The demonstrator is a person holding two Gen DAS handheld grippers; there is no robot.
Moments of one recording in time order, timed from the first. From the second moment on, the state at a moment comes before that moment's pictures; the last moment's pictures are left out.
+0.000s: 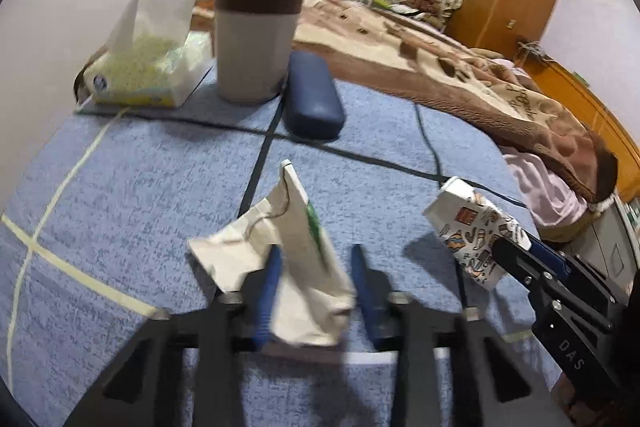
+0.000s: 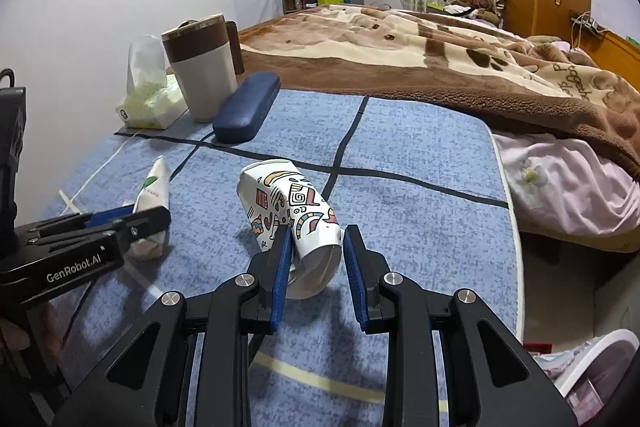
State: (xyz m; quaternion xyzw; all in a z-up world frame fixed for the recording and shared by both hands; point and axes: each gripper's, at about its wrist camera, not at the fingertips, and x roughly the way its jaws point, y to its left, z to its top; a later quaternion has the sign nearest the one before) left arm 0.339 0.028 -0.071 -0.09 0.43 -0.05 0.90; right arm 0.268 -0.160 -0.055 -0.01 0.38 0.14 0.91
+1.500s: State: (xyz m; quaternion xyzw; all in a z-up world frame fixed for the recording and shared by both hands) left arm 0.289 0.023 -0.069 -0.09 0.44 -0.06 0.89; right arm 0.196 -0.191 -0.028 0.04 0.34 0.10 0.94
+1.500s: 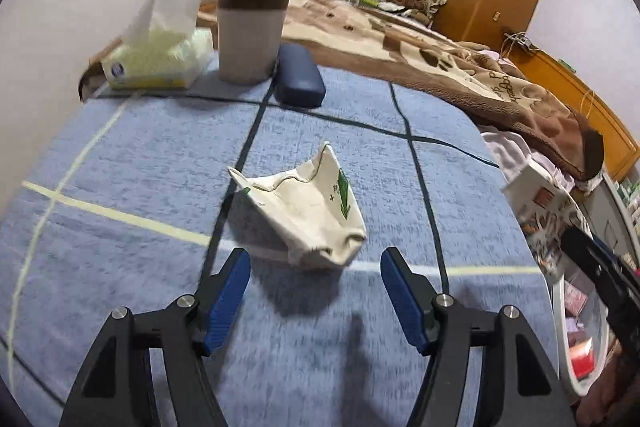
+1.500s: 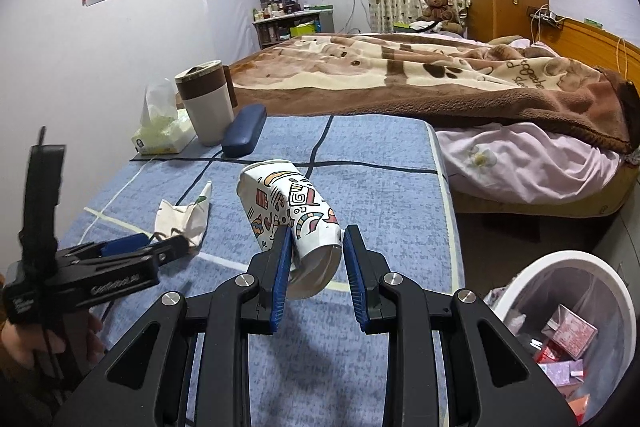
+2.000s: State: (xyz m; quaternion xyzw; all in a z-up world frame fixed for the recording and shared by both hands) left arm 0.318 0.016 -0.080 -0.08 0.44 -0.06 0.89; right arm 0.208 -0.190 -0.036 0.04 0.35 0.09 0.93
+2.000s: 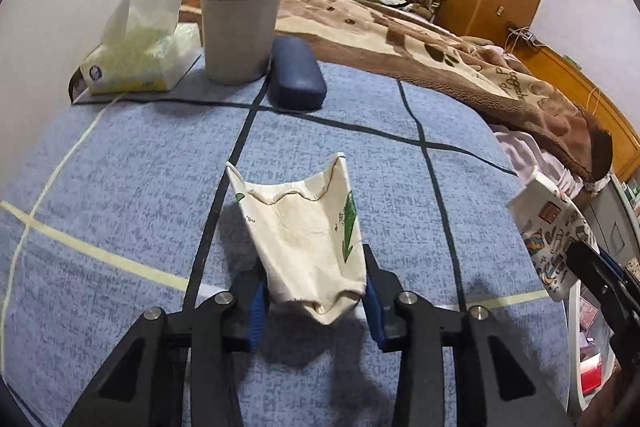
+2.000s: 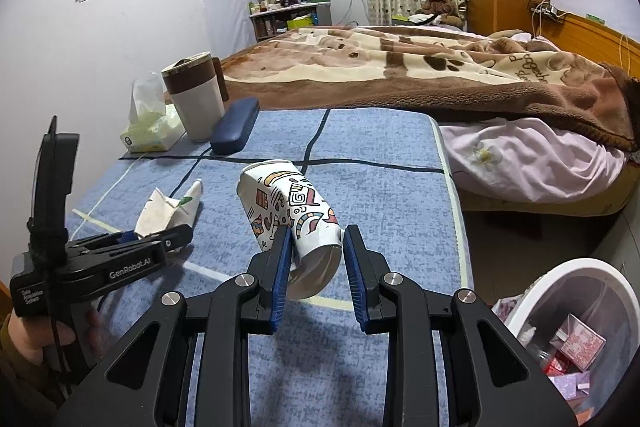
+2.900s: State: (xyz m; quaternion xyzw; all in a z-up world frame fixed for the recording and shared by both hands) left arm 0.183 -0.056 0.023 -0.03 0.32 -0.16 0.93; right arm 0.111 -0.247 0.015 0.07 0.27 0.00 0.96
